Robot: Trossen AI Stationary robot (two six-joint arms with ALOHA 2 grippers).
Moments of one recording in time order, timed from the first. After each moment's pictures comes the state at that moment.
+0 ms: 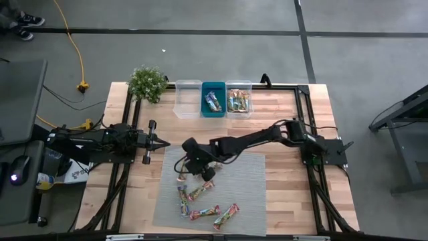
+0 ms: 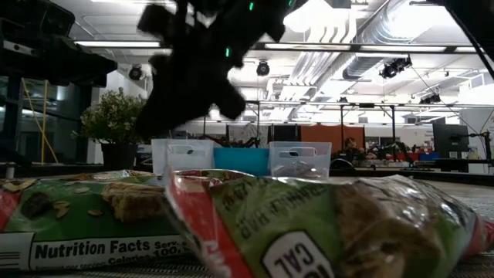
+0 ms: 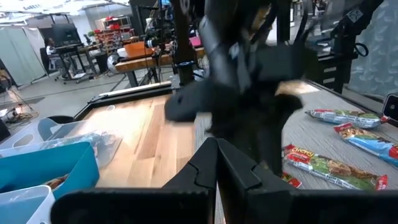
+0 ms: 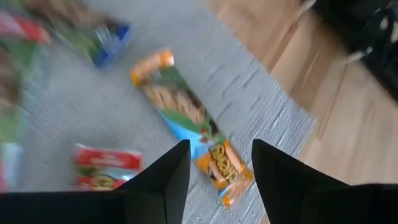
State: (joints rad) left arm -0.05 0.06 0.03 0.00 0.03 0.19; right arm 0.13 2.25 1.77 -0.32 0.01 -0.62
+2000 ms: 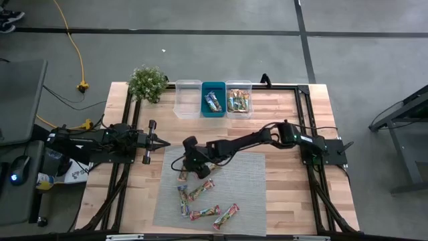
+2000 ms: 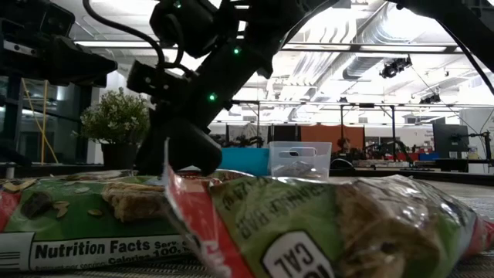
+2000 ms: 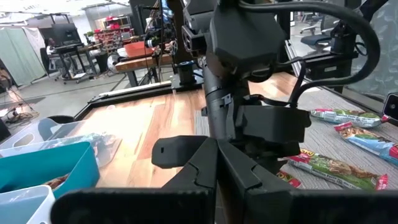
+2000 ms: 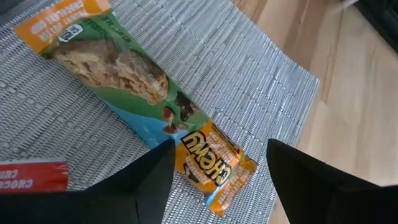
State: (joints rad) left arm -0.05 0.06 0.03 0.00 0.03 0.19; right arm 0.11 2.37 1.77 -0.21 0.14 -0.53
